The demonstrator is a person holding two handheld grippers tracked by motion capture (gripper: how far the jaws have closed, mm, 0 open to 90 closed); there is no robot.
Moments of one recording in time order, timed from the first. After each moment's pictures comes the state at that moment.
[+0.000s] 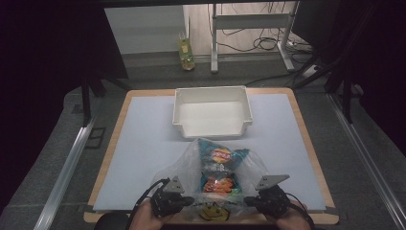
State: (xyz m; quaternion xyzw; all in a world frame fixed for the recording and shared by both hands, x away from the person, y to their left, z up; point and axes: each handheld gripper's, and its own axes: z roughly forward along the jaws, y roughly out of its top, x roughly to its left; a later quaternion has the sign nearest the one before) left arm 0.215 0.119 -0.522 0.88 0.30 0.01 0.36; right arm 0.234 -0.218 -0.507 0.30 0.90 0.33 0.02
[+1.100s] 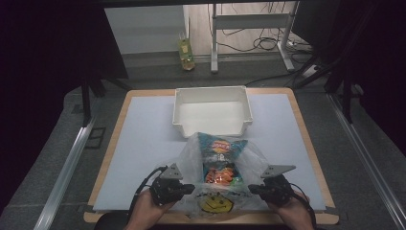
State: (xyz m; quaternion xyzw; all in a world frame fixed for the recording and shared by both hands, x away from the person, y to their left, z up) left arm 0.236 0.122 -0.481 0.87 0.31 0.03 0.39; right arm 0.260 -0.230 -0.498 0.33 0.87 0.35 0.06
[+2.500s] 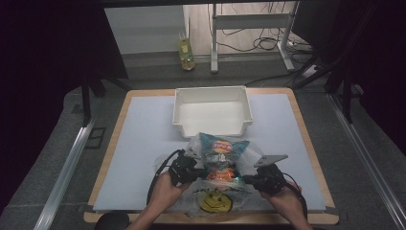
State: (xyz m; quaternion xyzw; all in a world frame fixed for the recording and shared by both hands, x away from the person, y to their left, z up) left arm 0.295 0.081 -0.501 0.88 0.36 0.03 0.31; right arm 0.285 -0.212 -0.495 0.34 0.87 0.35 0.06
